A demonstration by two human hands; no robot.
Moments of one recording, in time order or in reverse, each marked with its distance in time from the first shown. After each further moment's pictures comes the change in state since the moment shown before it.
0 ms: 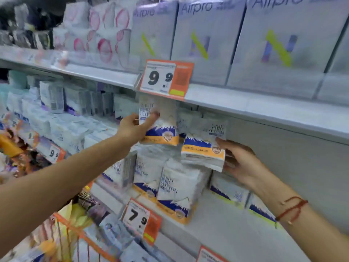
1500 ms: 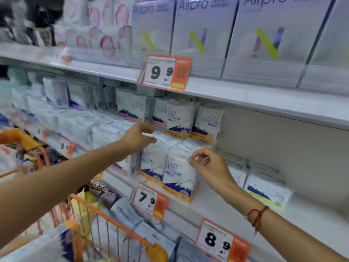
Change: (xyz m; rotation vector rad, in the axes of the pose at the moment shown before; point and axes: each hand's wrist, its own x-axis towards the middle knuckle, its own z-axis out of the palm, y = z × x) left_hand -0.022 -0.021 -0.015 0.341 -0.251 -0.001; right_hand -0.050 0.049 0.040 -0.590 -0.048 -0.333
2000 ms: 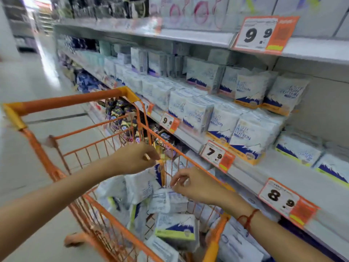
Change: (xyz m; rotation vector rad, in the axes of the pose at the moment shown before) left_hand -0.205 -0.103 -0.108 0.616 -0.280 -0.093; right_hand -0.126 -0.050 0.145 -0.193 -0.890 -0.124
